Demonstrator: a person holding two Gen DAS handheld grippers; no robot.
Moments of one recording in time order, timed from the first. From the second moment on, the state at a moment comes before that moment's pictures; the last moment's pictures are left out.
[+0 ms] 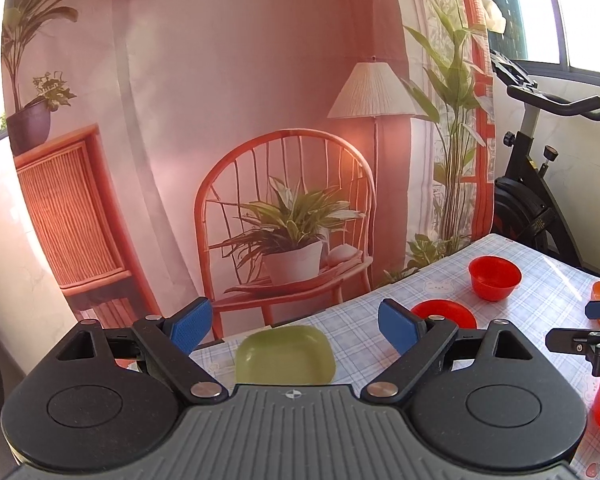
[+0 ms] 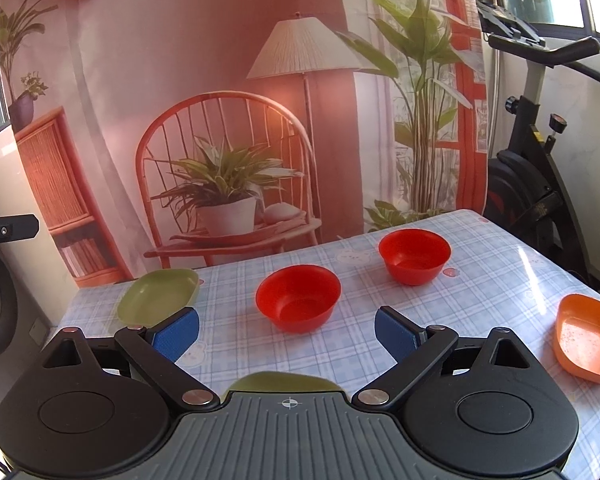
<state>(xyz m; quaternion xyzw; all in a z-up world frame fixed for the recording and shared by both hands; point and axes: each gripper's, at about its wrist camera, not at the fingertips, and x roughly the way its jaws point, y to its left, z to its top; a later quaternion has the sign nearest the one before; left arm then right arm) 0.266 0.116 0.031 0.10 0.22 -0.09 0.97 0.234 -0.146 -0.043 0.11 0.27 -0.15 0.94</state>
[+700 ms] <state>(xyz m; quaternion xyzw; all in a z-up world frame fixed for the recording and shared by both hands) 0.417 0.210 -0.083 0.05 0.31 -0.13 0.94 0.424 -0.074 -0.125 0.14 0.33 -0.15 0.92</state>
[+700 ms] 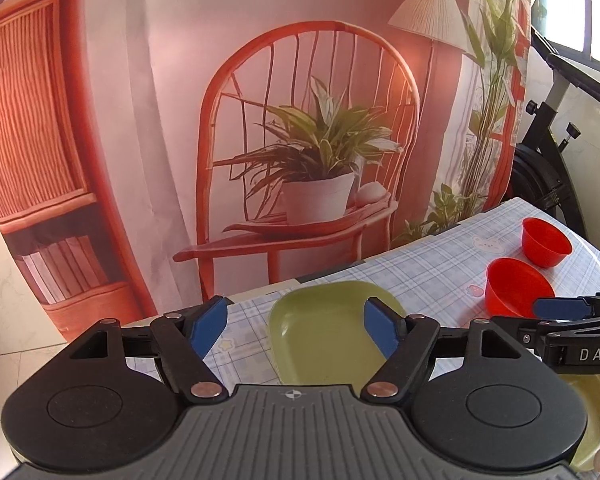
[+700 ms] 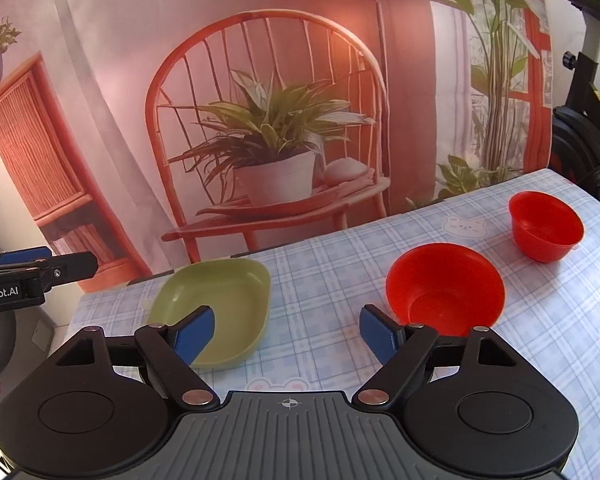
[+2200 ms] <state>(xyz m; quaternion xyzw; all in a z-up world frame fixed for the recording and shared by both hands) 0.480 0.213 -0.181 0.00 0.40 -0.10 0.91 0.506 -0.079 -0.224 0.14 0.37 -0.19 0.90</state>
